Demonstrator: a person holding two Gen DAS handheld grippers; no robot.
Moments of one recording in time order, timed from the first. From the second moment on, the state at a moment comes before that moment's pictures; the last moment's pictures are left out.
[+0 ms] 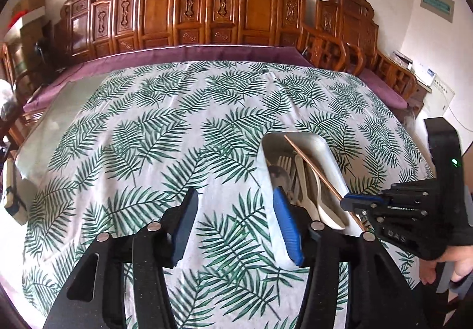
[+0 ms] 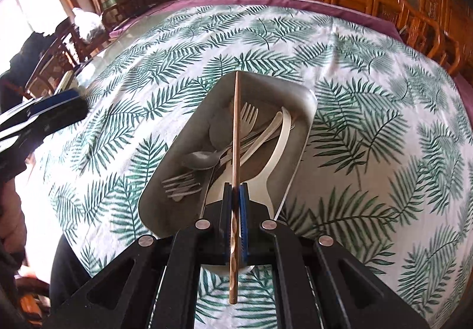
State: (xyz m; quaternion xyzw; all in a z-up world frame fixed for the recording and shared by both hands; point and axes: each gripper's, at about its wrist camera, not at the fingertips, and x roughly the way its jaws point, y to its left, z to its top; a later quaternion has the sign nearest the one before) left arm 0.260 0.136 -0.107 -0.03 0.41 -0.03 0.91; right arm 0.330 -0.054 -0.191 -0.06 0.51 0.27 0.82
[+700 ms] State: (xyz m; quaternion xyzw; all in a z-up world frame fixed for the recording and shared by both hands) left arm 0.244 0.136 -0.110 -0.02 0.41 -0.04 0.91; right arm 0.346 -0.038 -0.206 -0.04 0.52 0.26 0.81
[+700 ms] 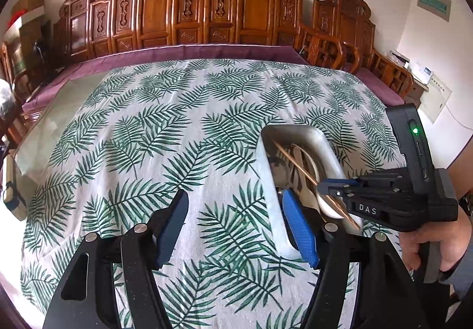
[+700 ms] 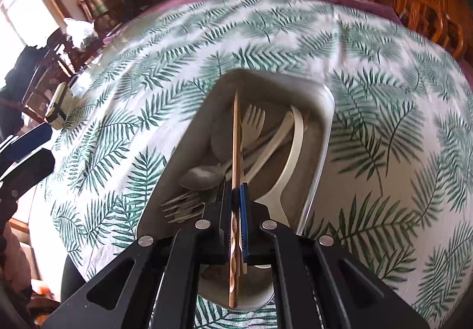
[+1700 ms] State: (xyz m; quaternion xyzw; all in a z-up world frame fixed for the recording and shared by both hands) left arm 0.185 0.057 -0.076 0.01 0.38 -0.02 0.92; right arm 0.242 -0.159 -0.124 -0.02 0.40 0.20 0.89
